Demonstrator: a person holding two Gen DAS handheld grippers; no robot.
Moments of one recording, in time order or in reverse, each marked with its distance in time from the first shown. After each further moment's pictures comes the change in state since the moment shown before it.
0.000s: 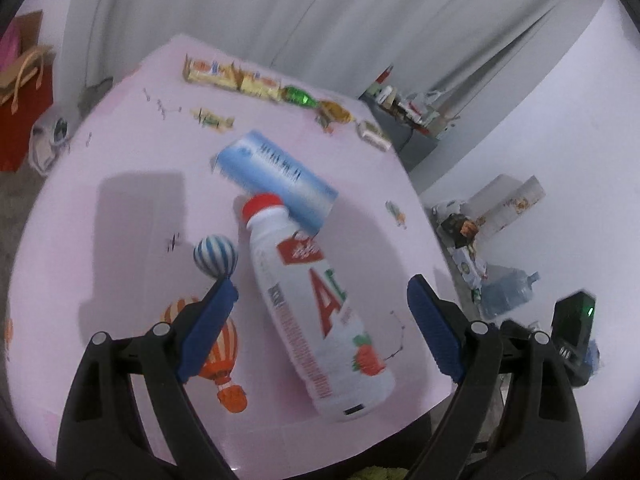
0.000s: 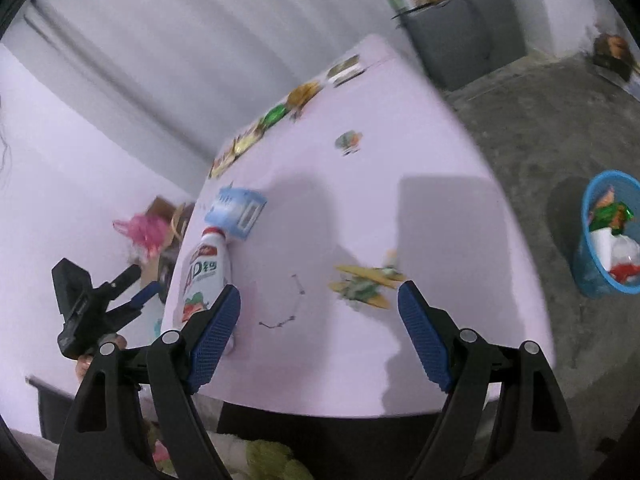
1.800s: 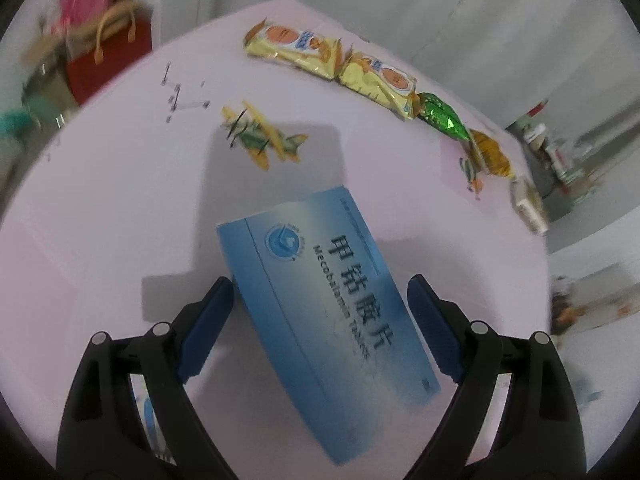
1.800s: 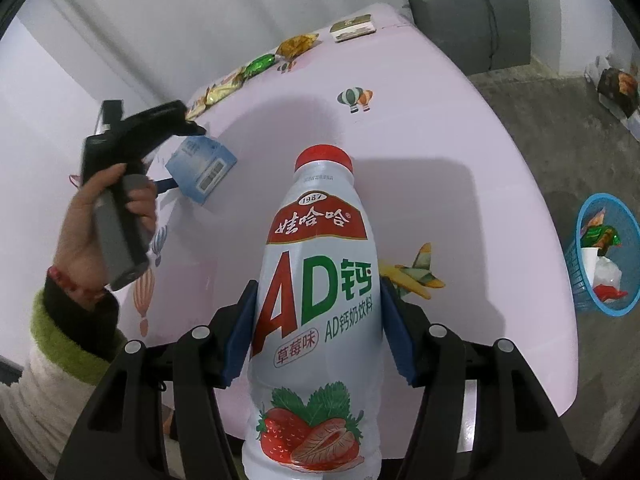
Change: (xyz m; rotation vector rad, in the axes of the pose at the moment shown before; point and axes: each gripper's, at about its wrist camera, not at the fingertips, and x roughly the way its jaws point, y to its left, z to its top) left arm 0.169 0.009 0.104 -0.292 0.004 0.475; right arm 0.042 0.006 -0.012 -0.076 0.086 -0.133
